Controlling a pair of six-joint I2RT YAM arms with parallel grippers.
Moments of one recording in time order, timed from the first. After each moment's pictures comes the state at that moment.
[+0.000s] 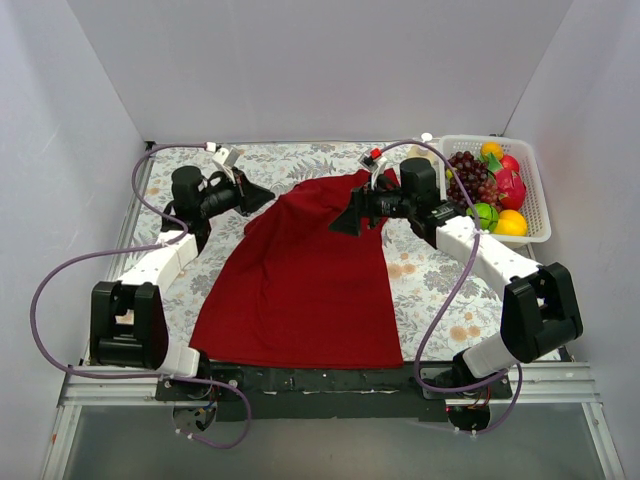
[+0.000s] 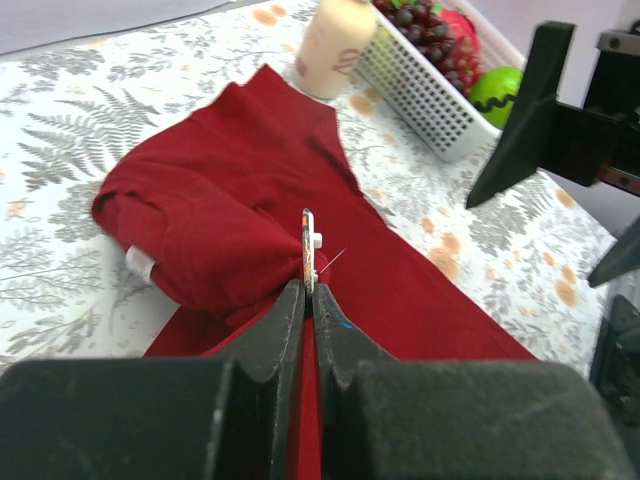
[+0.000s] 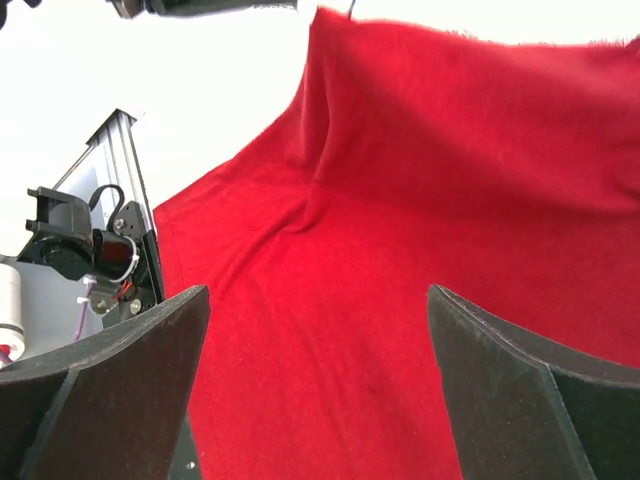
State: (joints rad) left arm -0.09 1.43 0.91 0.35 0.83 -0.25; right arm 0.47 1.49 1.07 0.01 -0.80 0.25
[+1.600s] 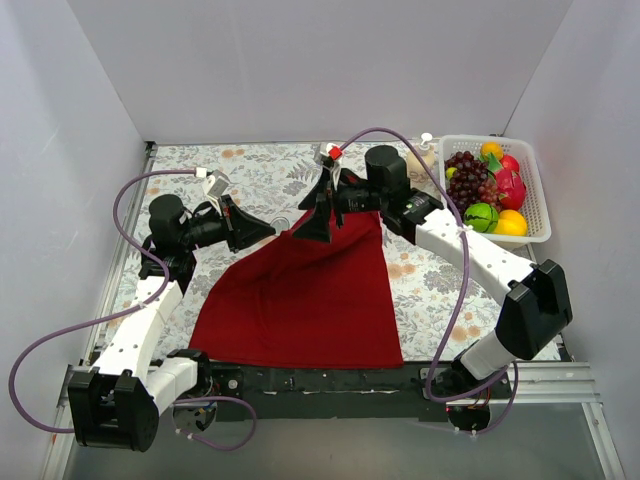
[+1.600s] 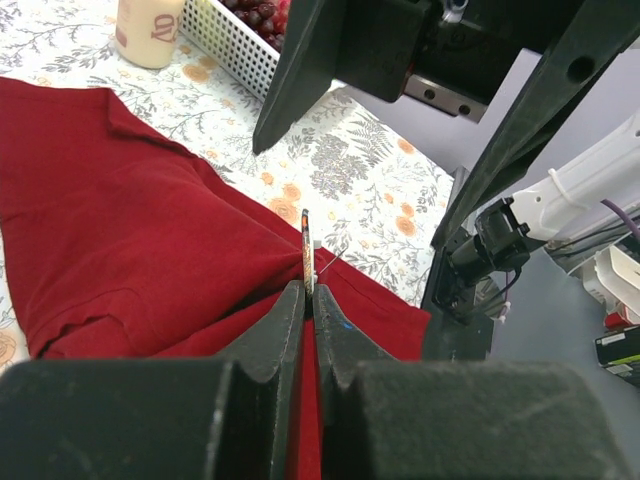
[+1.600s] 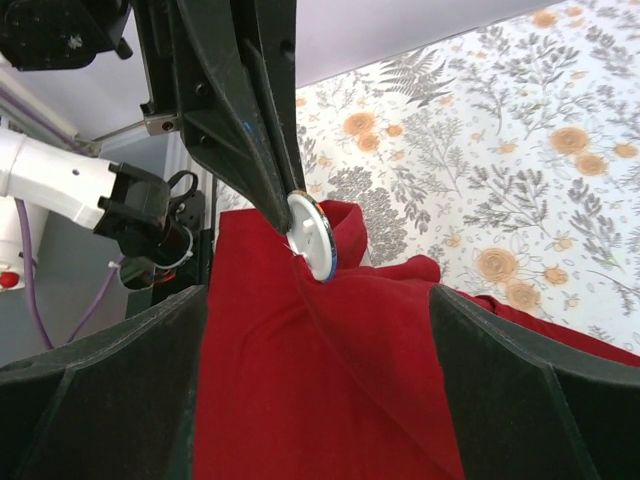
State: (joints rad) left arm -0.09 1.00 0.74 0.17 1.07 -0.38; right arm 0.68 1.53 1.31 -0.01 -0.85 0.12
